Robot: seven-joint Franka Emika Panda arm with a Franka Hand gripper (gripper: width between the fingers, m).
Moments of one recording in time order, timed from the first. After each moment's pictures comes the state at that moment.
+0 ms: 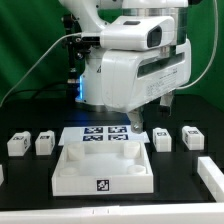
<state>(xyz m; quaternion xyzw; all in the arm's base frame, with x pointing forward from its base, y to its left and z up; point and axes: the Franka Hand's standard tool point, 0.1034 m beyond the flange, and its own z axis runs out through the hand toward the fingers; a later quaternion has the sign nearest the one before) 0.566 0.054 0.114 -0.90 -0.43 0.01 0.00</state>
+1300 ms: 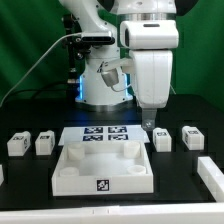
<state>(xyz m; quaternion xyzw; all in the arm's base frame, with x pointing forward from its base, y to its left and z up) 0.531 0.049 0.103 -0.72 -0.70 -0.02 -0.03</state>
